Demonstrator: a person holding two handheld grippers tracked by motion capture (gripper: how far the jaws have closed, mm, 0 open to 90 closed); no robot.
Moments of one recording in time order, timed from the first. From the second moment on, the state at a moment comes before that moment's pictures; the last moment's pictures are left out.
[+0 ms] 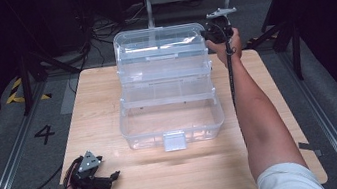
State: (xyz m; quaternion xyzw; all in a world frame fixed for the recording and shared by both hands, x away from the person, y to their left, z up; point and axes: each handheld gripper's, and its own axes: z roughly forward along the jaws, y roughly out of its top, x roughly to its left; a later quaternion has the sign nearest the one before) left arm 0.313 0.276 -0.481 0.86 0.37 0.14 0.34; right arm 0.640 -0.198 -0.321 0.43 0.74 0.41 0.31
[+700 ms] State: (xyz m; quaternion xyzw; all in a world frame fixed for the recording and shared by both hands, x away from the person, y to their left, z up) left arm 0.313 0.276 -0.481 0.86 0.37 0.14 0.34; right arm 0.644 -0.198 -0.336 0.43 0.75 0.38 0.31
